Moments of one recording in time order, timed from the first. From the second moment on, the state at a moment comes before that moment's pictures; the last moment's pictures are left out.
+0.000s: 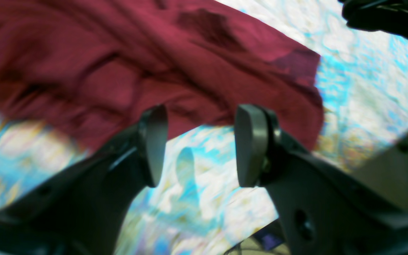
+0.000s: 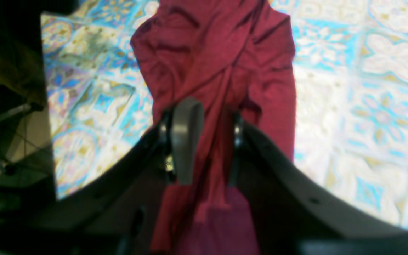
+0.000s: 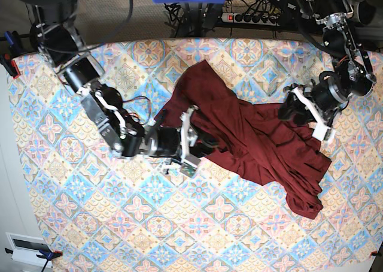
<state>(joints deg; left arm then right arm) 8.3 -19.7 -26.1 111.6 -51.0 -23.7 75.2 27.4 18.7 -39.9 84.2 43.7 32.6 -40.8</state>
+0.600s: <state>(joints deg) 13.4 -19.5 -40.3 111.5 -51.3 -23.7 75.1 29.6 4.3 -35.2 62.4 21.8 32.2 -35.4</state>
